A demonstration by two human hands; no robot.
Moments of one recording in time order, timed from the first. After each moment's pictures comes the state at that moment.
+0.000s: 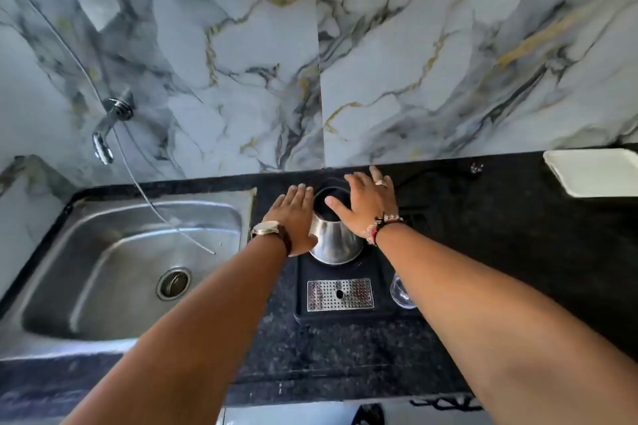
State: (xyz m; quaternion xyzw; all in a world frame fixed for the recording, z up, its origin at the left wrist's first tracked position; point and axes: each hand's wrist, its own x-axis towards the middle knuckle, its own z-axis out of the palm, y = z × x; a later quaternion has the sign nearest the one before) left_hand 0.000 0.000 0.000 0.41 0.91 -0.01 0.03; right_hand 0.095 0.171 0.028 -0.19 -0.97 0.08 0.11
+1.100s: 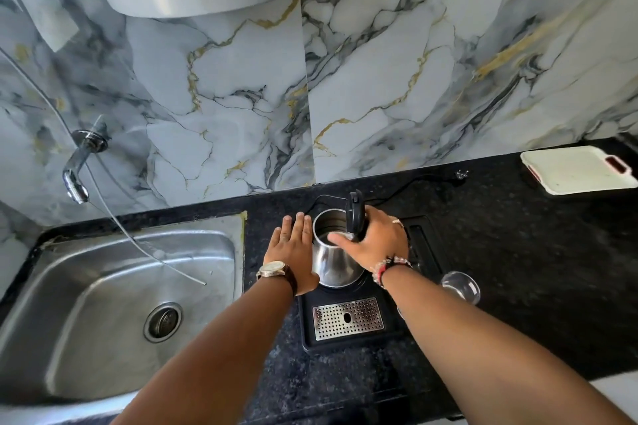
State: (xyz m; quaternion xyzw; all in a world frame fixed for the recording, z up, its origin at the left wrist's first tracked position) left_hand -0.003 -0.014 -0.073 0.40 0.91 -0.01 0.12; right_hand 0.104 0.155 -0.064 -0.31 -0.90 0.24 0.18
